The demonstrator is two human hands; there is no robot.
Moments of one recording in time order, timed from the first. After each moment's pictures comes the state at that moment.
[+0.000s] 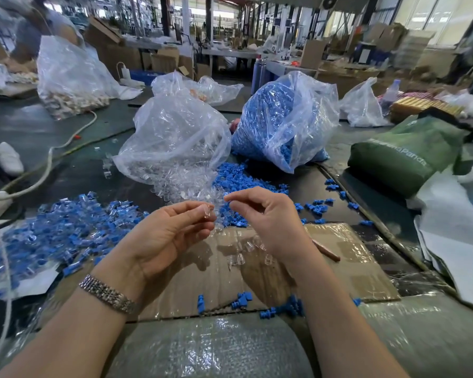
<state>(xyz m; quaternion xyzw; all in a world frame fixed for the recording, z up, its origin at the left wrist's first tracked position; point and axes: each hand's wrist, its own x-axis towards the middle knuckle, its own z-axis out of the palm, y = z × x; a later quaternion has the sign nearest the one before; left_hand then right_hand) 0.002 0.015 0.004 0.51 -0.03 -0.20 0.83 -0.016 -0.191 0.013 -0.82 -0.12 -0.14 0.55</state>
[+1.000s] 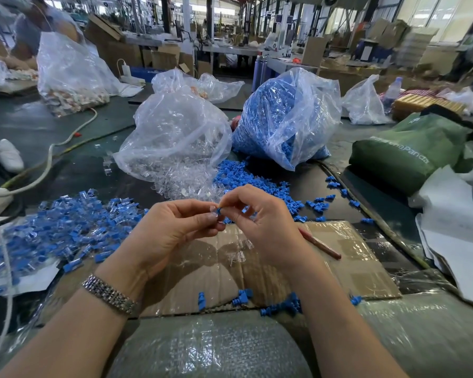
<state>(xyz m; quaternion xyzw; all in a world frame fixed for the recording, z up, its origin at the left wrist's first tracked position) -0.006 0.013 0.006 0.59 -0.09 -0.15 0.79 -0.022 -0.184 0.012 -0.85 -0.22 -0.17 0.44</state>
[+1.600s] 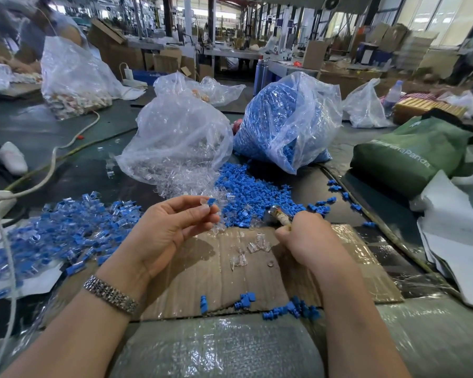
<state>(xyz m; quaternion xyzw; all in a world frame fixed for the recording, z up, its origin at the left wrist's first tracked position) -0.001 0.016 0.004 0.52 -0.05 -0.13 0.84 -0.027 -0.225 0.020 -0.97 0.17 0.04 0.17</state>
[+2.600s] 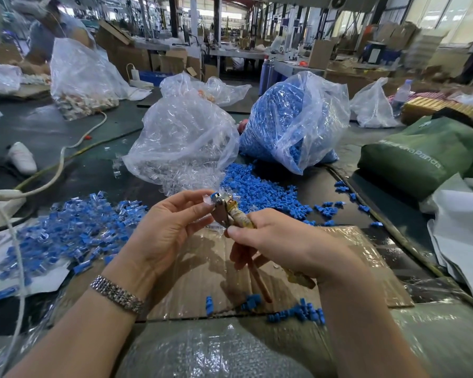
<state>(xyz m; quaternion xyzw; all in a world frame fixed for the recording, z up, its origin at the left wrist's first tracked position) 0.007 0.016 0.001 0.52 -0.08 -0.09 0.84 -0.045 -0.178 0.060 -0.88 -0.08 0.19 0.42</state>
